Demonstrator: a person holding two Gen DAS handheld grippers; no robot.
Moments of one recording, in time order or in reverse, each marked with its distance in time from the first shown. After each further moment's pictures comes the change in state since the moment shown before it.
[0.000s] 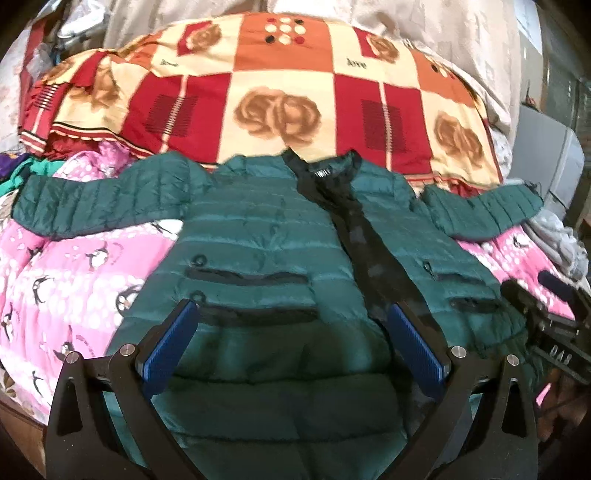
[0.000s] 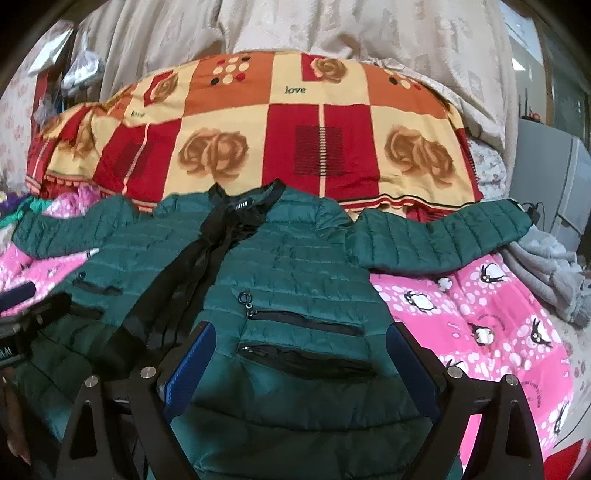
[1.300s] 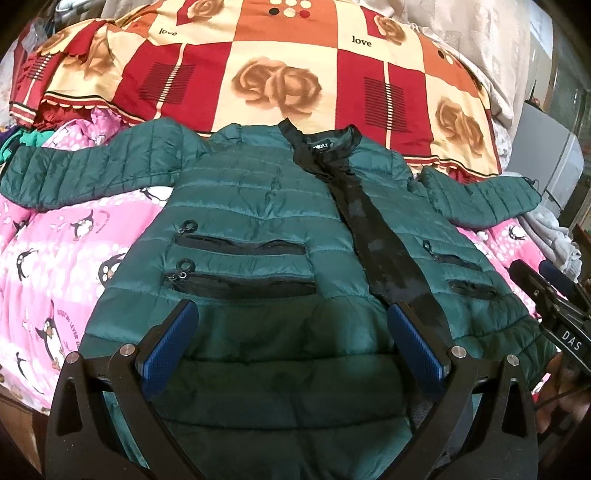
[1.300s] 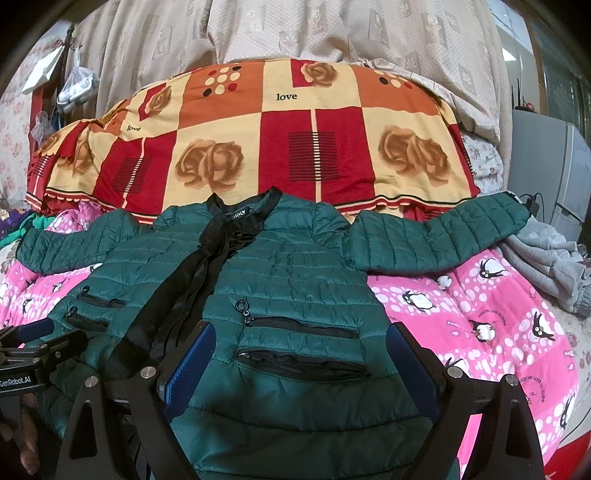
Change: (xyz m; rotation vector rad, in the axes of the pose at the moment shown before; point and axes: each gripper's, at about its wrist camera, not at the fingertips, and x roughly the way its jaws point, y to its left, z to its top) left arm 0.012 0.009 -0.009 -0.050 0.088 -0.046; right arm -0.001 -0.004 0.003 0.015 -0.007 0.015
